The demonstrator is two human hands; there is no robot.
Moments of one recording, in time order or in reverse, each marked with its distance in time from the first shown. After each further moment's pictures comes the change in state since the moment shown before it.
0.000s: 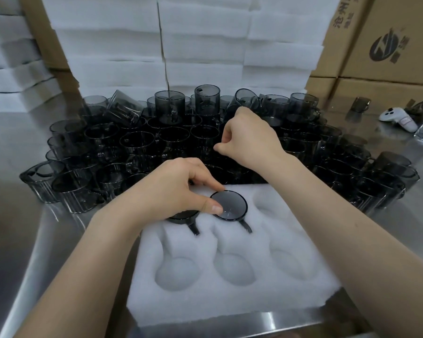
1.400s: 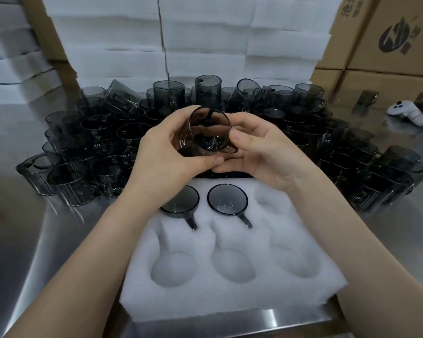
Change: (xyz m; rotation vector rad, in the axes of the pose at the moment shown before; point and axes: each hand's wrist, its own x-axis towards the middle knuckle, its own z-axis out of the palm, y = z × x) left_hand 0.010 0.000 0.010 -0.270 0.521 0.212; right_hand -0.041 0.026 0.001 1.683 -0.425 -0.075
